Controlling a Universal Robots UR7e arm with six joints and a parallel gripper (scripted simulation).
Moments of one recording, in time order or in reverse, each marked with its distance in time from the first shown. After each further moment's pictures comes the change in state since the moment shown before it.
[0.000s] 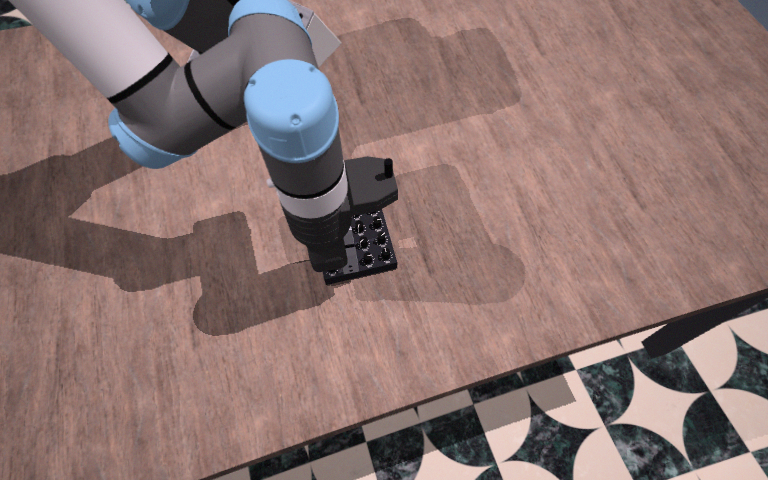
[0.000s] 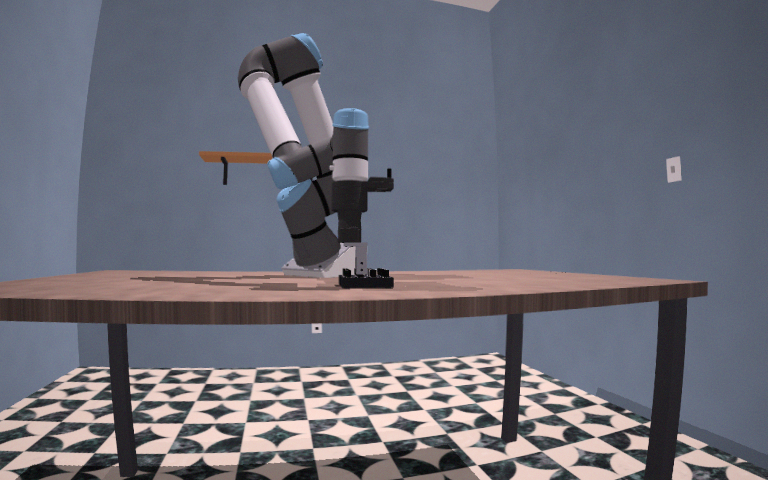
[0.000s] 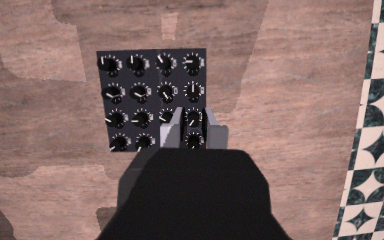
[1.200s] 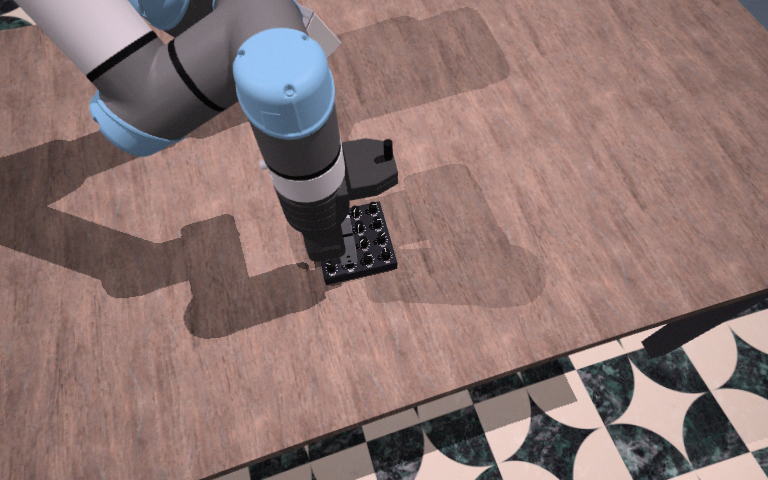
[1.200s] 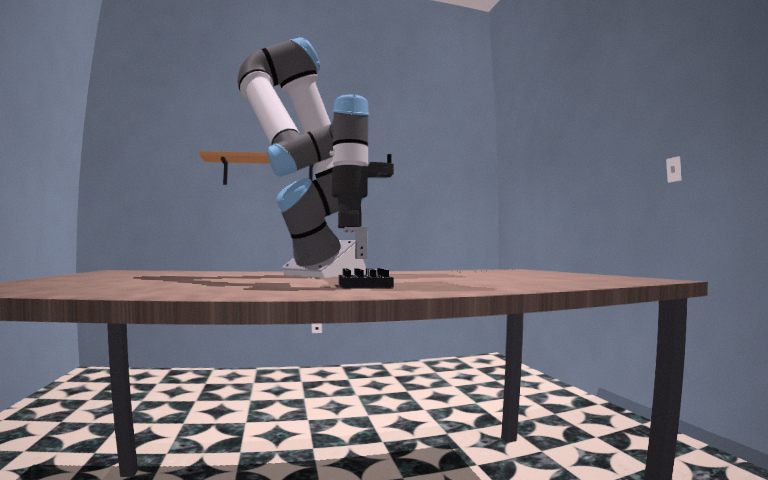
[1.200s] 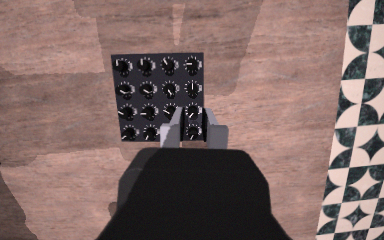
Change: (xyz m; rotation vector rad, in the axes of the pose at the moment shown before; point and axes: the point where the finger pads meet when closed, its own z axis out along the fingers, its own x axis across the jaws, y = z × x) arm 0.000 0.000 -0.032 0.000 0.002 0.000
